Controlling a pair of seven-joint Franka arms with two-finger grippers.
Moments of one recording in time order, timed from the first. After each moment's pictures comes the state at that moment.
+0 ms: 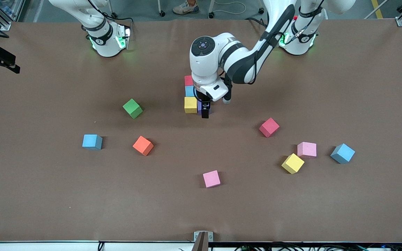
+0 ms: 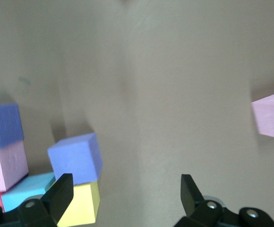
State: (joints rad) left arm -0.73 0.45 -0.14 -1.67 0.20 2.17 -2.41; right arm 0.00 -0.07 -0.06 -1.52 -0.01 1.37 -0.12
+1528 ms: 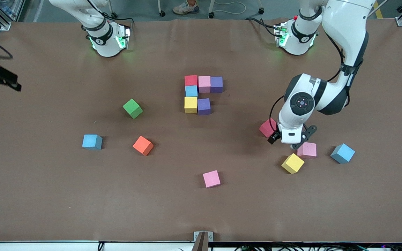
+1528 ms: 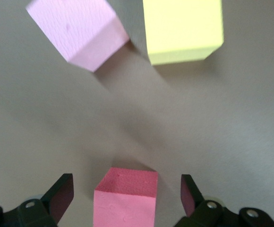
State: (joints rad) left arm -0.23 0.40 -0.14 -2.06 0.20 2.39 -1.23; right arm 0.00 0.08 -0.07 -1.52 -0.03 1.52 -0.12
